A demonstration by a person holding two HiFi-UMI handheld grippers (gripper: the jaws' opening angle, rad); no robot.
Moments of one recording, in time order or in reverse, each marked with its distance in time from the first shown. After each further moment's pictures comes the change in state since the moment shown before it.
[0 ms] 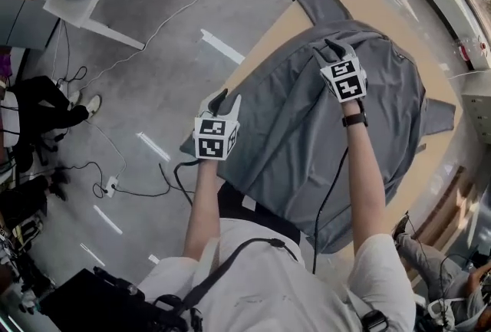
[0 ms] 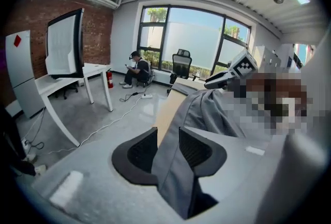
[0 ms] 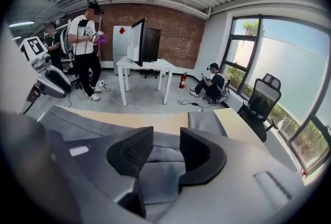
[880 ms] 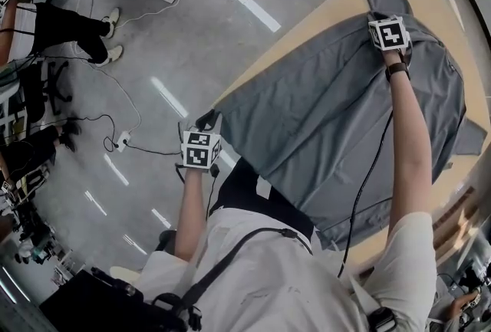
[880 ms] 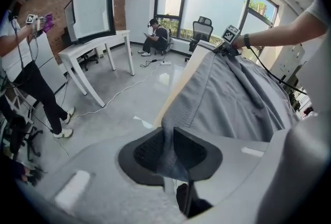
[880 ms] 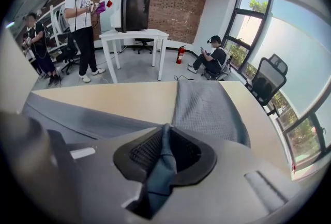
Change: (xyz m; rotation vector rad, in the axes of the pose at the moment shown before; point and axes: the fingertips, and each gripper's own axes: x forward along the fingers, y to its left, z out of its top) left arm -0.094 0.099 -0.213 -0.100 0.342 0.165; right arm 0.130 -0.061 -0.052 0.022 0.276 -0.043
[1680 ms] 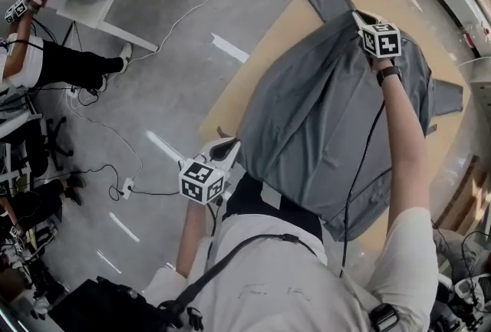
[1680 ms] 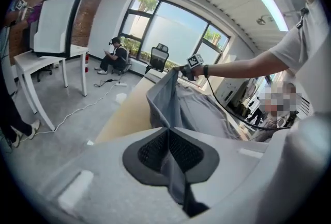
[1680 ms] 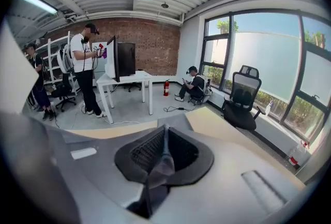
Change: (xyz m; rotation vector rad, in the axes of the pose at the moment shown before) left arm -0.122 -0.155 0.074 0.124 -0.225 -0.495; right arm -0.167 -0.056 0.003 0.207 -0.365 -0.031
